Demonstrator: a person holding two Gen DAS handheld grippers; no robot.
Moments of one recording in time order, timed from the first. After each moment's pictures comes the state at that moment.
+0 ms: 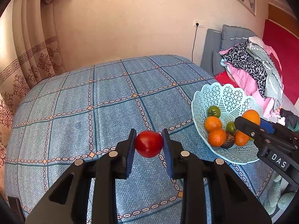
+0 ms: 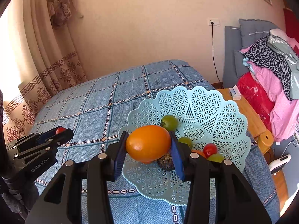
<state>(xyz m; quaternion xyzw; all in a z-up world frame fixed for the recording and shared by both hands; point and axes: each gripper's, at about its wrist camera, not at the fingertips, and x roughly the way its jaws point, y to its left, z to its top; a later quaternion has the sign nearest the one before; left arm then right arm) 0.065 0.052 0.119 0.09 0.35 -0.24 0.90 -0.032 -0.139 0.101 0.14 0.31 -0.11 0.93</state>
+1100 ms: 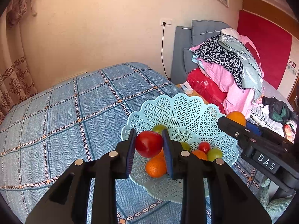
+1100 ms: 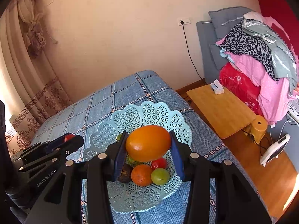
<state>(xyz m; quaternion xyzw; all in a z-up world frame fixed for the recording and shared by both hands) 0.048 -0.059 0.133 0.12 0.33 -0.33 0.87 -0.057 -0.225 0.104 0.22 0.28 -0.17 0.92</state>
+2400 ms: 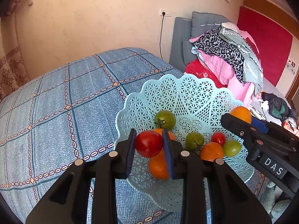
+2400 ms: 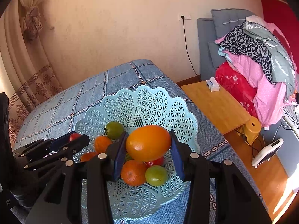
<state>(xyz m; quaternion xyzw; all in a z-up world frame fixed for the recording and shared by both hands) 0.075 -0.067 0.081 0.12 0.37 -0.34 0.86 -0.036 -0.215 0.078 0.18 0.31 -0.19 0.91</state>
